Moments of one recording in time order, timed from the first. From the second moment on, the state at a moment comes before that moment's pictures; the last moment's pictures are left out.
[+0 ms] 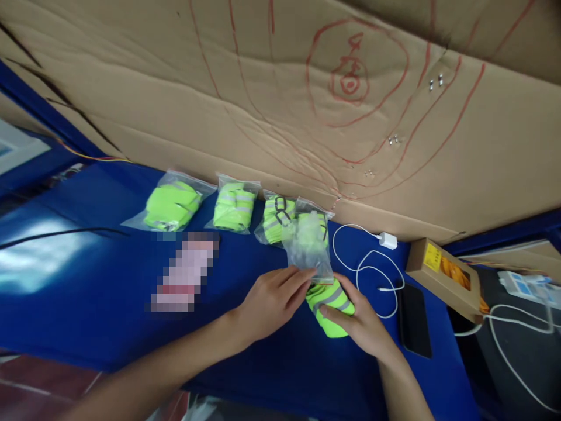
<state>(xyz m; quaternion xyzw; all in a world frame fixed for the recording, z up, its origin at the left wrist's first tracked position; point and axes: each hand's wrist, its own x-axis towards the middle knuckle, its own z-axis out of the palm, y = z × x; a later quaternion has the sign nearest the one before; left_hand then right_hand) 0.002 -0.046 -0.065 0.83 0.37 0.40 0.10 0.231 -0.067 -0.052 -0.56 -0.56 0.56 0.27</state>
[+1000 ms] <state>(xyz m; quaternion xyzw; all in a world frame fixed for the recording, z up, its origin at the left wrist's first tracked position) -0.010 -0.014 -0.081 0.92 0.31 0.24 0.05 0.250 -0.063 -0.072 -0.52 -0.31 0.66 0.44</state>
